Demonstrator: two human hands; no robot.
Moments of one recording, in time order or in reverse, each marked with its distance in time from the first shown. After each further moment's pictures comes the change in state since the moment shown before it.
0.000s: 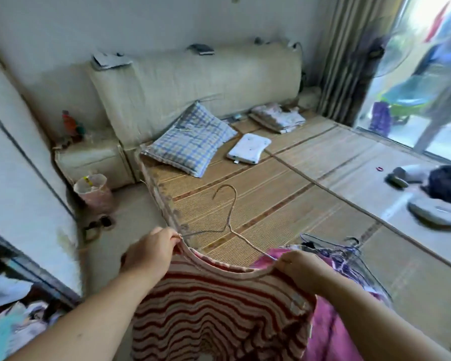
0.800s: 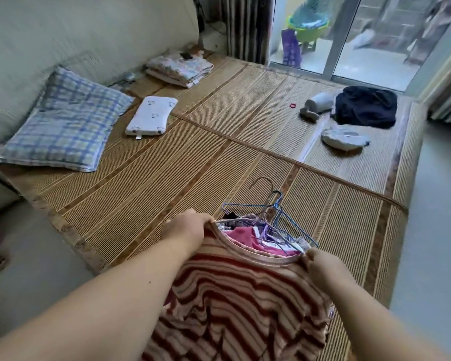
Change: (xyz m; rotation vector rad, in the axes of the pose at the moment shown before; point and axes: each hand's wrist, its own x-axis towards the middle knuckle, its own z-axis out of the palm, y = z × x) left_hand 0.090 0.335 0.193 0.079 -0.532 0.411; right_hand -0.034 0.324 0.050 0.332 0.097 0.844
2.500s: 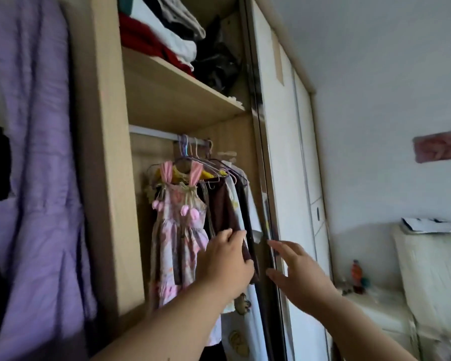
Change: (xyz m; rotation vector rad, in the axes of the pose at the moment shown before) left_hand -0.623 -0.429 -0.306 0.264 1.203 -1.049; right_hand -0.628 -0.671 0.101 0.190 -0.047 -2.082
